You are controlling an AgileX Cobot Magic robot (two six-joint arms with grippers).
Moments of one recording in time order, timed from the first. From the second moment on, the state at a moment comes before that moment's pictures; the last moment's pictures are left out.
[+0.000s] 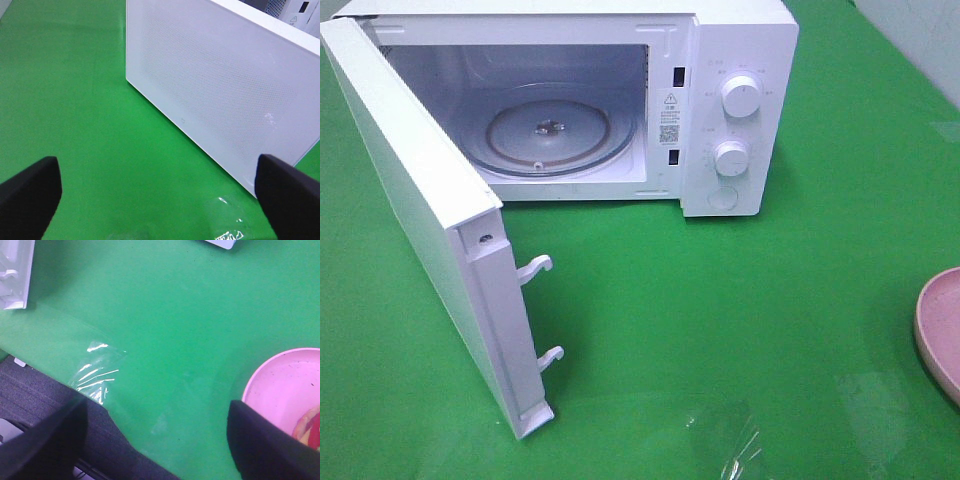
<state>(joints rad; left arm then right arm) 0.06 -0.01 -0.52 -0.22 1.07 0.12 0.58 0.52 -0.59 -0.08 0.93 0.11</state>
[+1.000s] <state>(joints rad) 0.06 -0.01 -0.52 -0.22 1.07 0.12 0.07 0.00 -0.49 -0.08 0.97 0.11</state>
